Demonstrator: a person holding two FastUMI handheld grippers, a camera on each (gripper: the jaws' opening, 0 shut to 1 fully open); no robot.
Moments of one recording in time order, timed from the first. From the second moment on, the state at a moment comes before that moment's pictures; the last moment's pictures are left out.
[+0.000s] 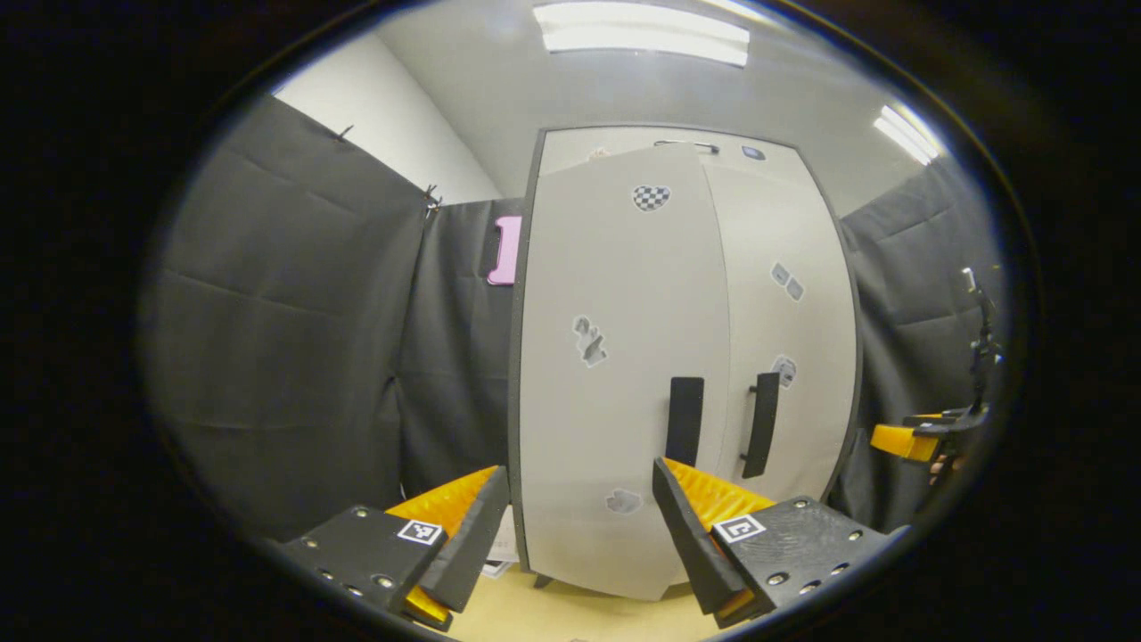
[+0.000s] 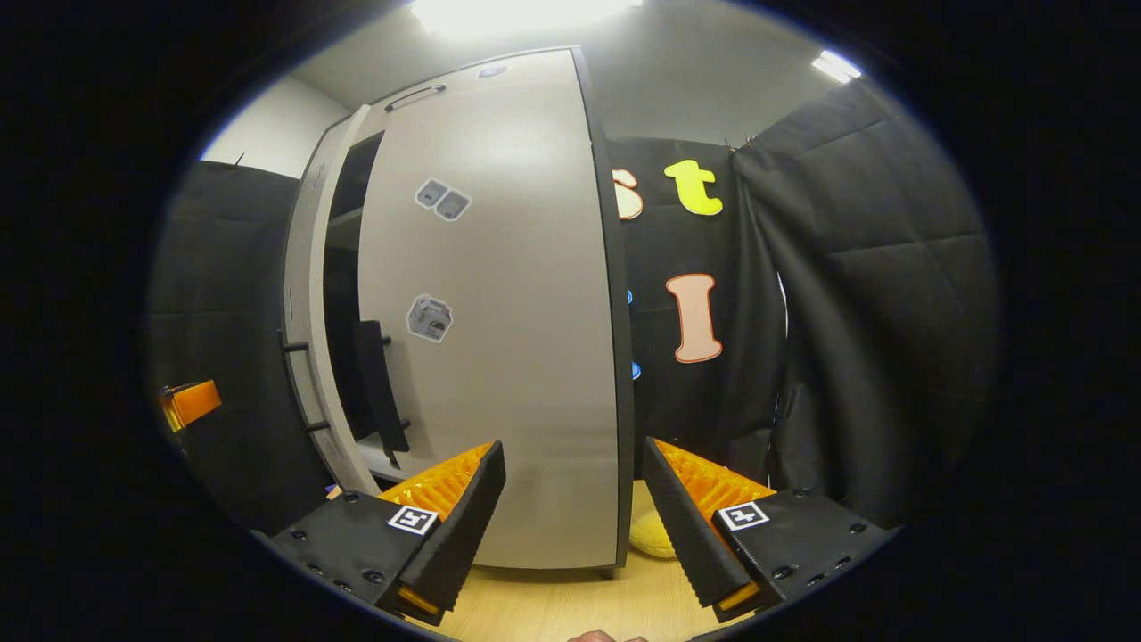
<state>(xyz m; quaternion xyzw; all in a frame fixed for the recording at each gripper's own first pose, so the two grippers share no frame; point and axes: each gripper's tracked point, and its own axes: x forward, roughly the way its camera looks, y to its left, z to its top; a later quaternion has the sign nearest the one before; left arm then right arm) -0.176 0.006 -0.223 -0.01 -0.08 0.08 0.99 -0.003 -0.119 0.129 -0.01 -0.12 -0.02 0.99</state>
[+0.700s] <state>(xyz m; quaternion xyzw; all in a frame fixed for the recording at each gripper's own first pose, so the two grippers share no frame) -0.183 0.002 -0.244 0.01 -0.07 0.05 1.00 -0.011 -0.076 0.098 -0.01 -0.09 -0.03 1.00</state>
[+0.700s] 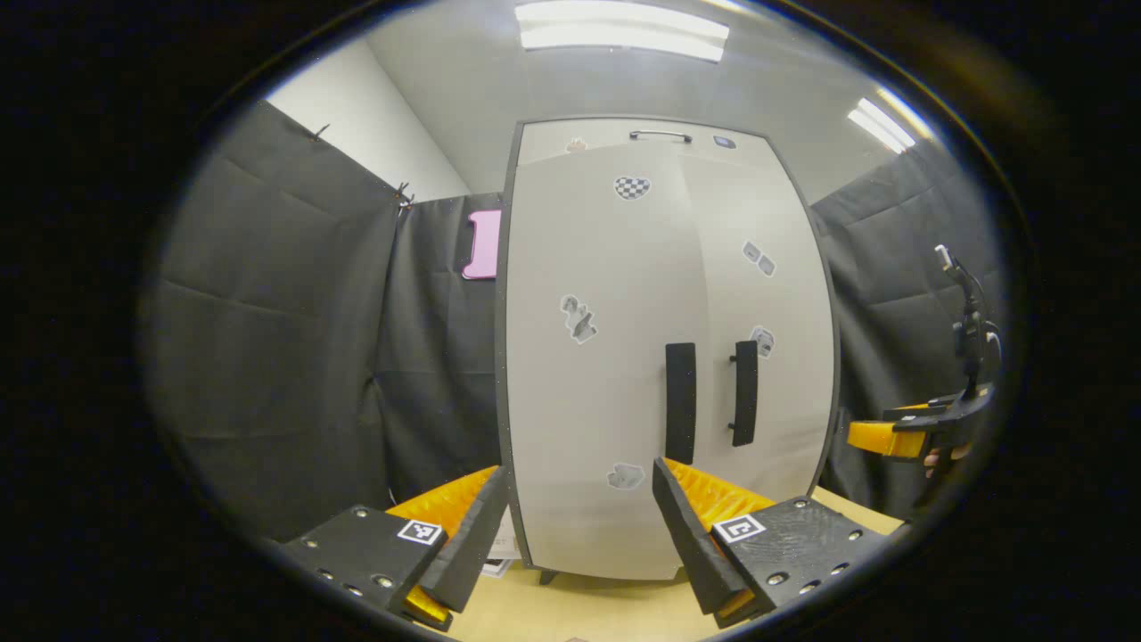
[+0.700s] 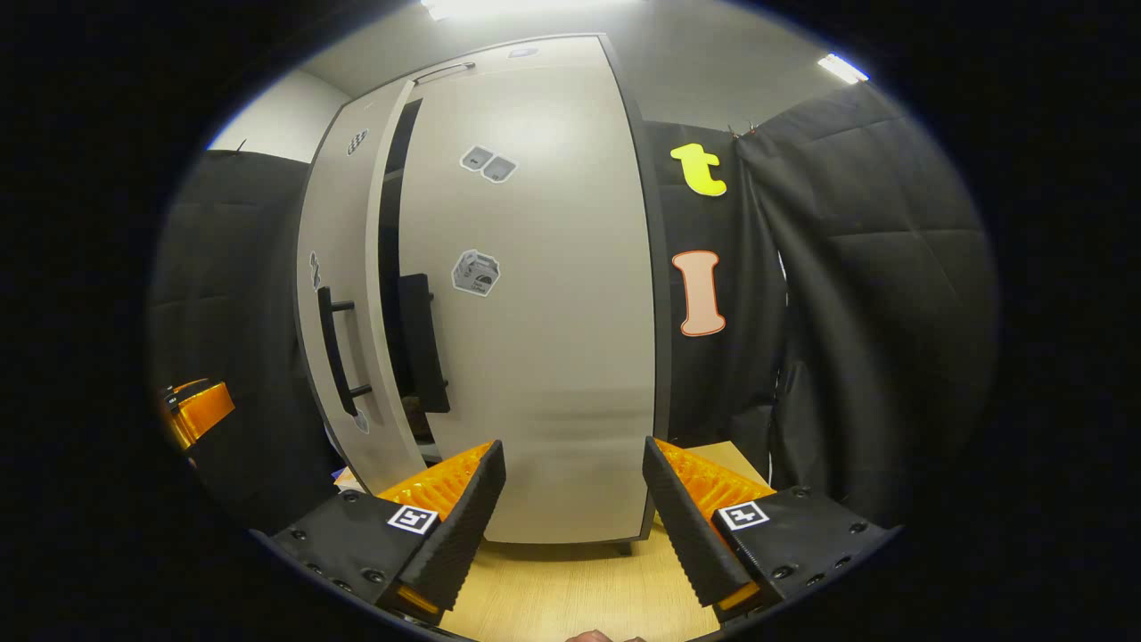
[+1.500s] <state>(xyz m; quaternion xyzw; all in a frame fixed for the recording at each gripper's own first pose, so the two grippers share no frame) -0.181 -0.010 -0.320 0.00 -0.02 0.03 1.00 -0.018 -0.082 0.052 0.00 -0.05 -0.07 1.00</state>
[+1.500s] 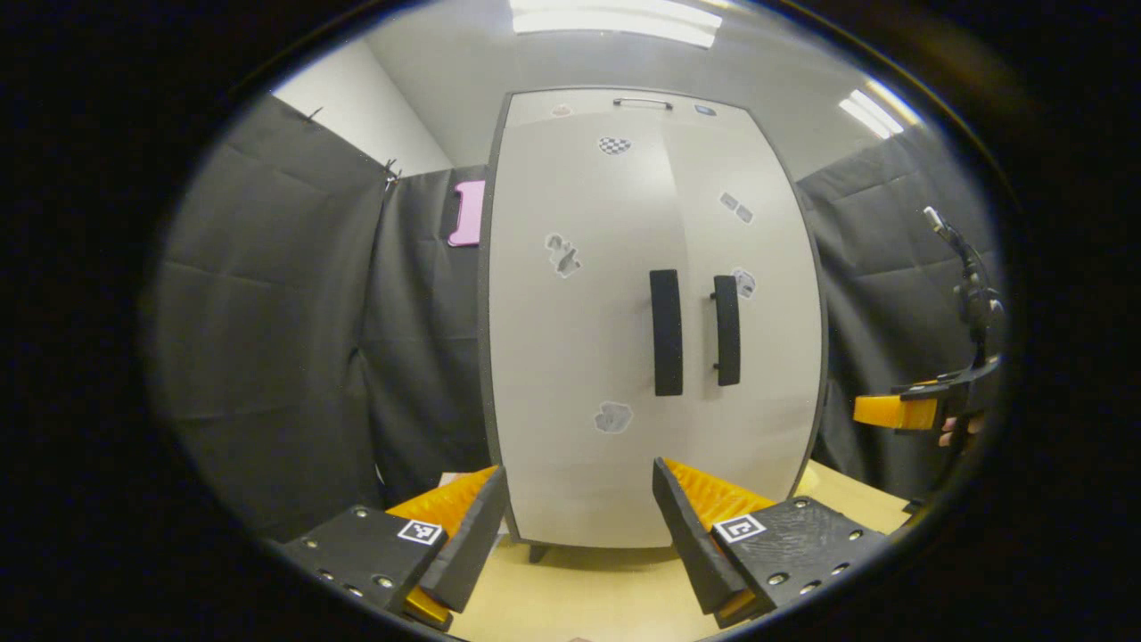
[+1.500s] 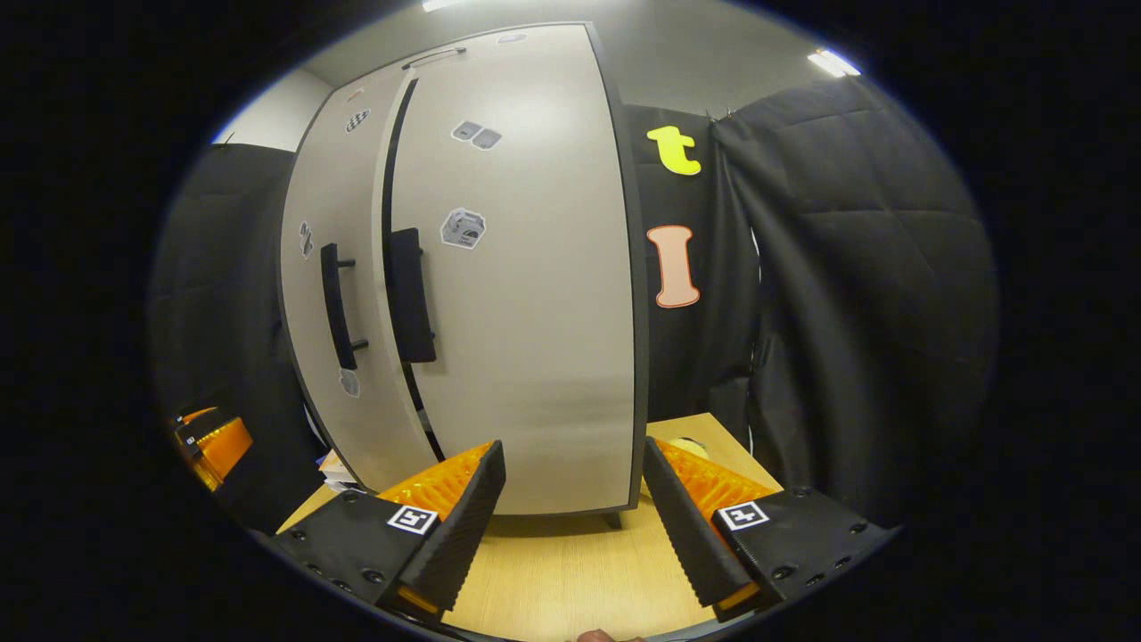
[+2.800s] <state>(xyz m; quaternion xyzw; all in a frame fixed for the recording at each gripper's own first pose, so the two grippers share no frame) -0.124 0.004 -0.336 0.02 0.00 0.05 1.00 0.012 -0.099 0.059 -0.05 -0.02 -0.05 1.00</state>
